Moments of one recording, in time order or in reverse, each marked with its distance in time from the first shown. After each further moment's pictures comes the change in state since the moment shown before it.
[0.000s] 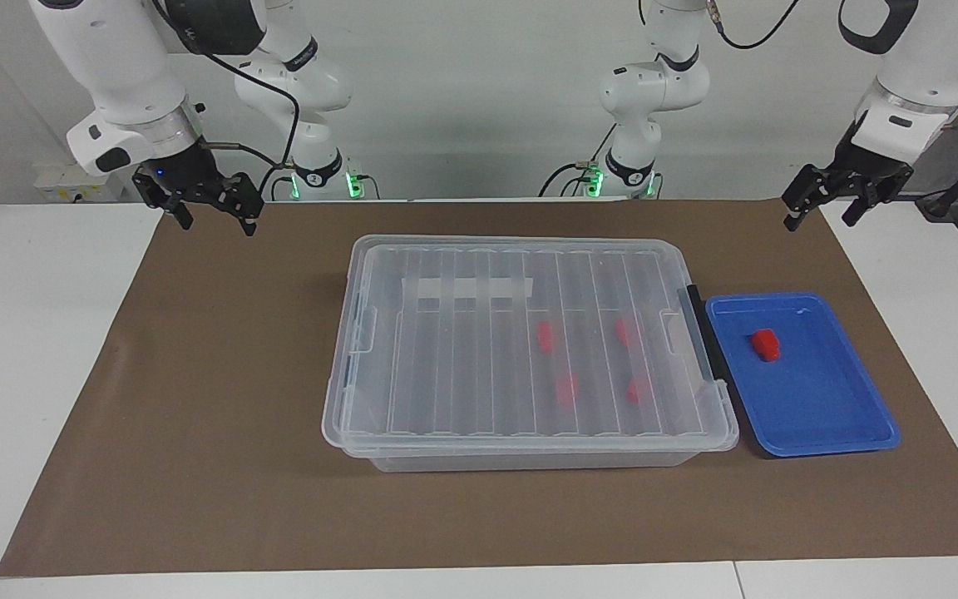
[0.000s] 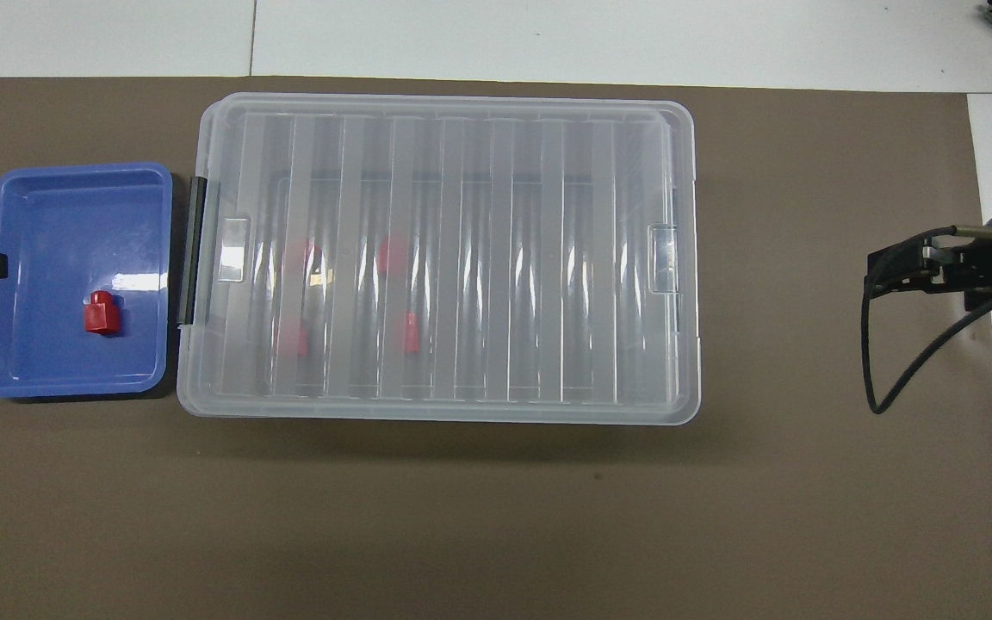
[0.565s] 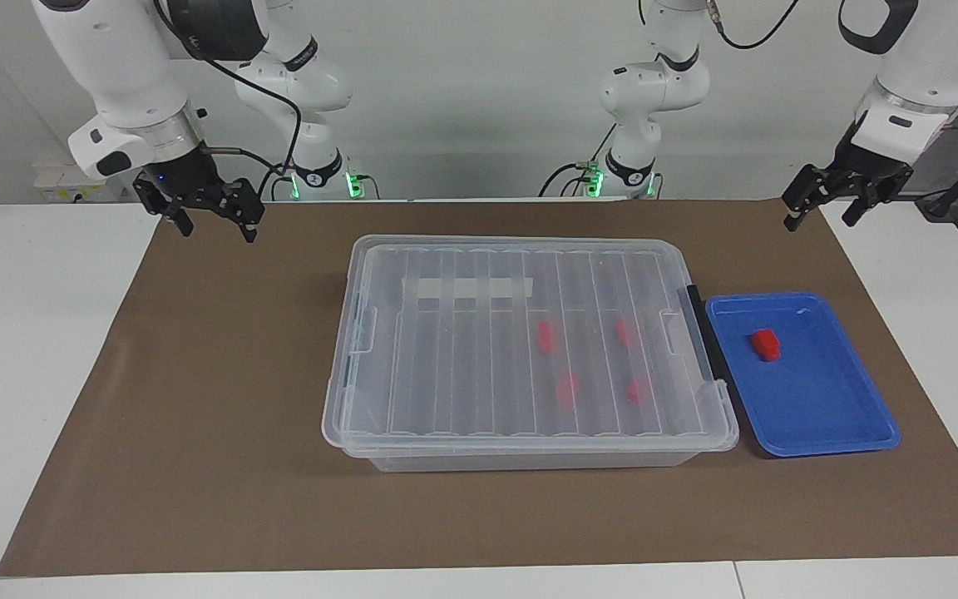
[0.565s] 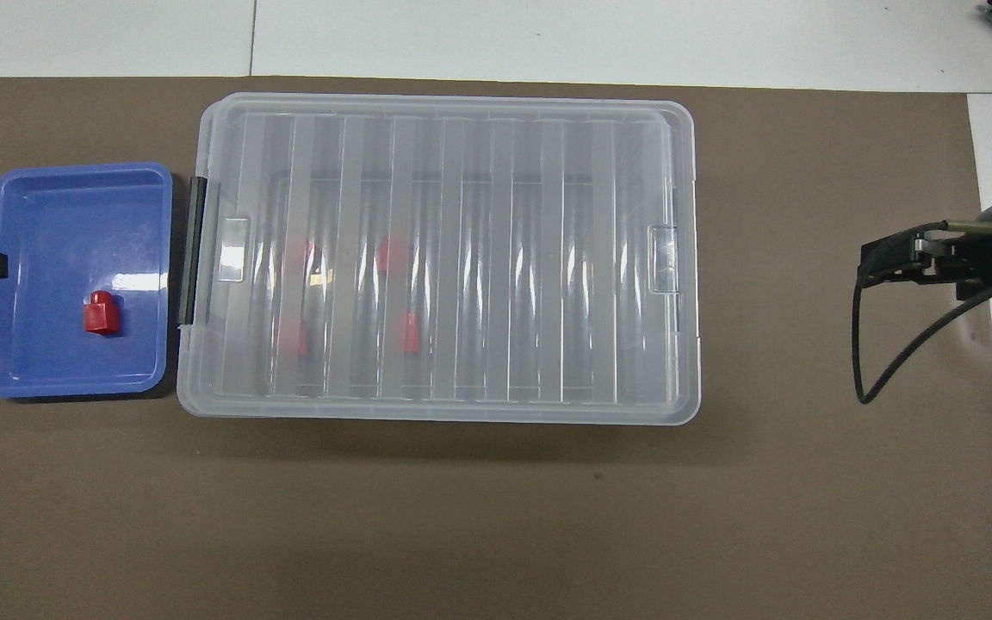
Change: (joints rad) left arm 0.000 0.000 0.000 0.000 0.000 0.000 0.000; right arm 0.005 -0.003 0.001 -0.034 0.000 0.075 0.000
